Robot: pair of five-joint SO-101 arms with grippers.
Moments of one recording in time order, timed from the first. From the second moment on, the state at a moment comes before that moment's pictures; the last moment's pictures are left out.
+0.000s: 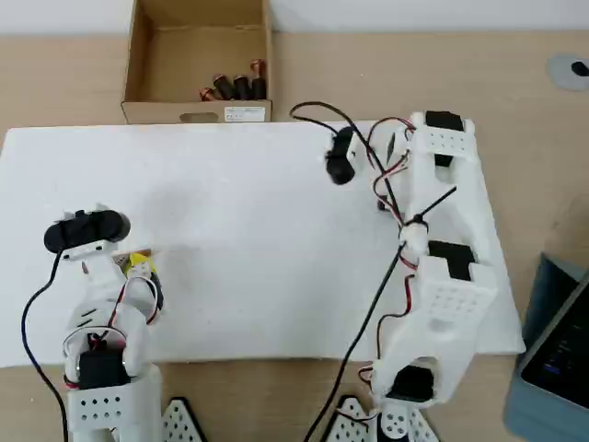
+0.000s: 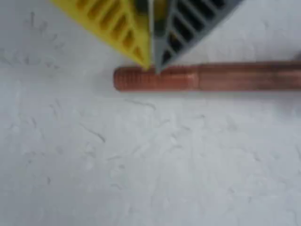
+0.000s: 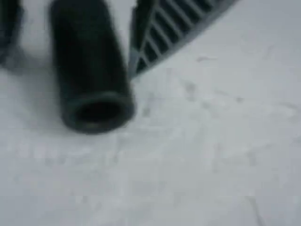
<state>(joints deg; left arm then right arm) -10.4 -104.1 95.9 55.0 -1.3 4.9 30.0 -8.7 79.2 70.2</state>
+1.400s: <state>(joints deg) -10.4 -104.1 95.9 55.0 -1.3 0.4 0.2 -10.1 97.4 19.5</state>
